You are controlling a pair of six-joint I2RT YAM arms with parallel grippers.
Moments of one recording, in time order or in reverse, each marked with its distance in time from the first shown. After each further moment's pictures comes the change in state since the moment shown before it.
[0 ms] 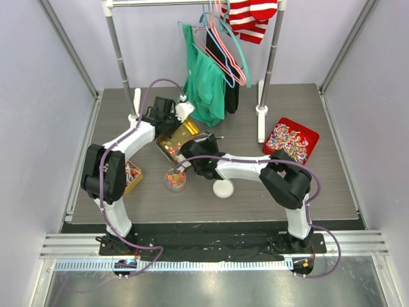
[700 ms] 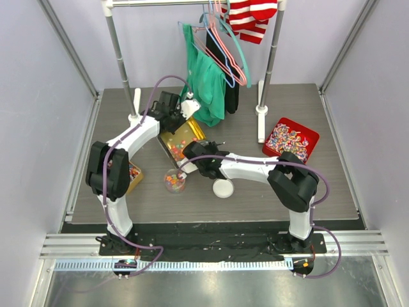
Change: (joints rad) left arm -0.039 0.054 0.137 -0.113 -0.022 0.055; right arm 0.011 -0.068 -0.019 -0.192 -0.169 0.094
